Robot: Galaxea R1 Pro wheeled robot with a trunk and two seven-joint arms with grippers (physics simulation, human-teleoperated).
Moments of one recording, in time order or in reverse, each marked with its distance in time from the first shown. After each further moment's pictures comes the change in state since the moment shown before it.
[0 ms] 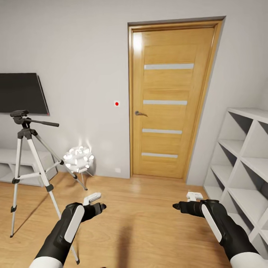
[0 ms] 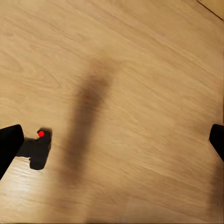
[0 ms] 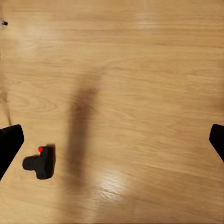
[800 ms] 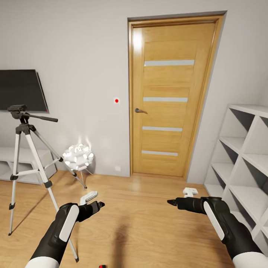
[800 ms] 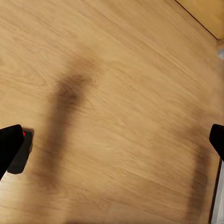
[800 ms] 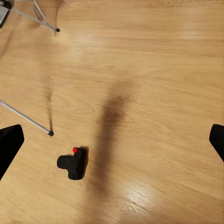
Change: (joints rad) left arm -0.001 0.012 0.070 0.001 0.030 0.008 -0.077; right arm 0.000 -0.015 -0.004 -0.060 0.001 0.011 0.217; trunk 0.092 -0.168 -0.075
